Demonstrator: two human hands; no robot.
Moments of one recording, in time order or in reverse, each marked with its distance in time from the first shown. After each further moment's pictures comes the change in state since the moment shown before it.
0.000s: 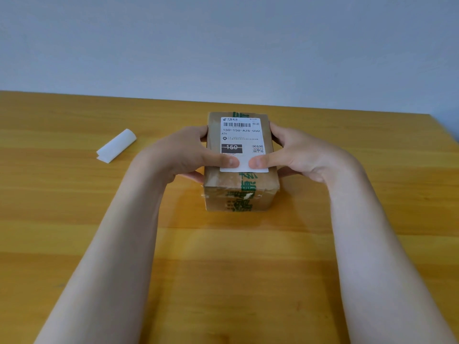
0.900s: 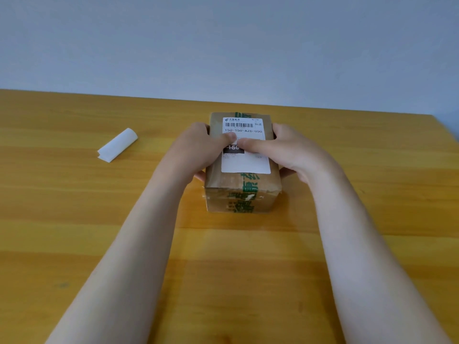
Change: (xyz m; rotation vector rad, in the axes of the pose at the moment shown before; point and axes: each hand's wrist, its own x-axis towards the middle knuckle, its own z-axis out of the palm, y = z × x) left_hand 0.009 0.007 0.020 0.088 0.290 -0.070; right_hand 0.000 -0.019 0.026 0.012 0.230 0.044
